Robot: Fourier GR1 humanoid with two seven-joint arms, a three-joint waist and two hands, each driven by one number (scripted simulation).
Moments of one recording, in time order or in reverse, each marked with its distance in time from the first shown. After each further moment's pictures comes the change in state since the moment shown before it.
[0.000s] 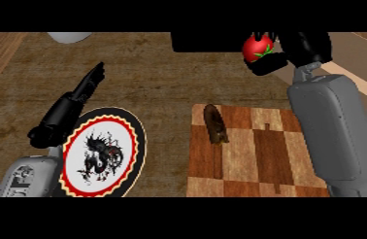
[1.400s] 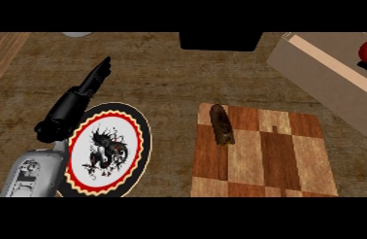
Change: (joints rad) left arm -0.046 -0.023 -0.005 0.002 -0.016 -0.017 0.020; right arm -0.241 -0.509 -0.221 0.929 0.052 0.162 -0.294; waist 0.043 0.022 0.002
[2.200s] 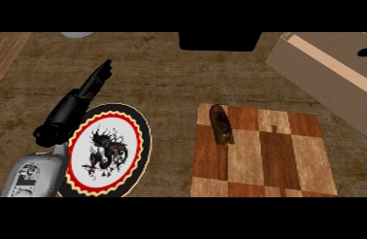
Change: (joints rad) left arm 0.022 -0.007 -0.004 -0.026 -0.001 -0.006 0.007; right arm -0.077 -0.035 -0.346 0.202 -0.342 0.050 -0.286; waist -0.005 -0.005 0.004
